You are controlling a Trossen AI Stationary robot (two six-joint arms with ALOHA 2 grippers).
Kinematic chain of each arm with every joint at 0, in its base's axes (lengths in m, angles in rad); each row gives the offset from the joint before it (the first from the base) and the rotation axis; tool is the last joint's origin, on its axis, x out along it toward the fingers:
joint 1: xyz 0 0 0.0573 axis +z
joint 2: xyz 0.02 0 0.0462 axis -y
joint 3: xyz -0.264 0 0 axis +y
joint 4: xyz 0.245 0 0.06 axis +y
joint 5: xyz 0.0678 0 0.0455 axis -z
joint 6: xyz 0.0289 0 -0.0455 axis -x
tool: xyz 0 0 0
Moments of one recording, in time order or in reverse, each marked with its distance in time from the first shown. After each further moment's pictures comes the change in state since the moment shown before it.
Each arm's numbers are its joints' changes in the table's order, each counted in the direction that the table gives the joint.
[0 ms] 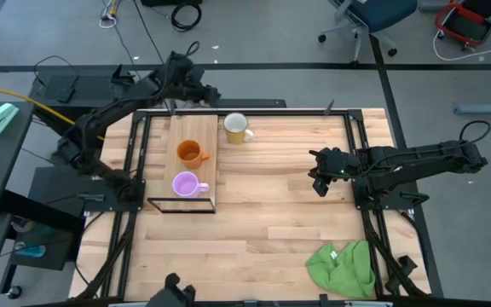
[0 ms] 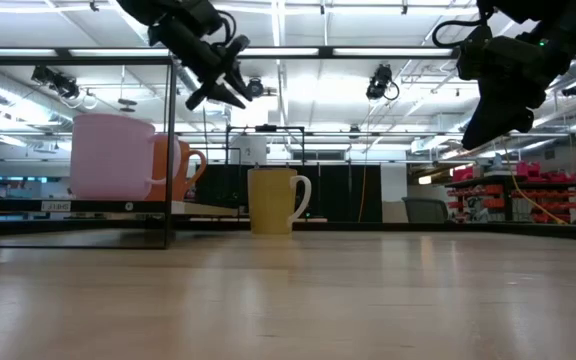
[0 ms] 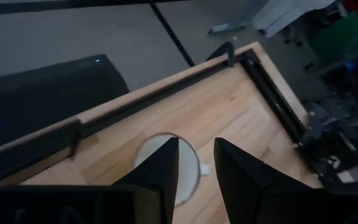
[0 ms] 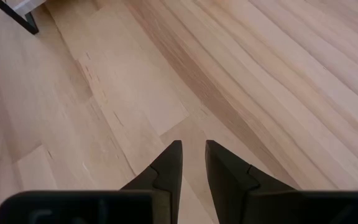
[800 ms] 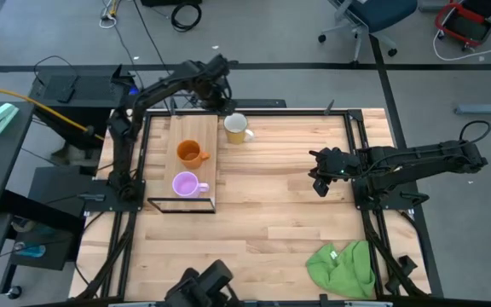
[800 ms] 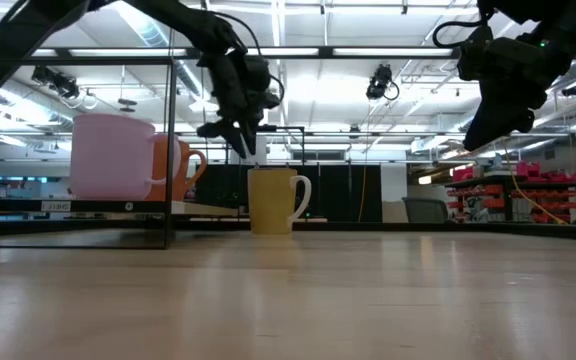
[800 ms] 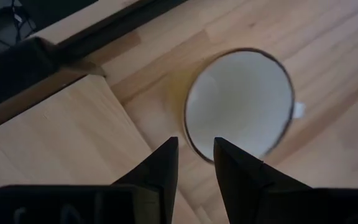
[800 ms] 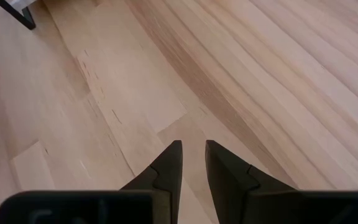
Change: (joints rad) left arm -0.047 -0.504 -0.533 0.672 -0.076 -0.101; right arm 0.000 0.000 0.000 0.010 0.000 0.011
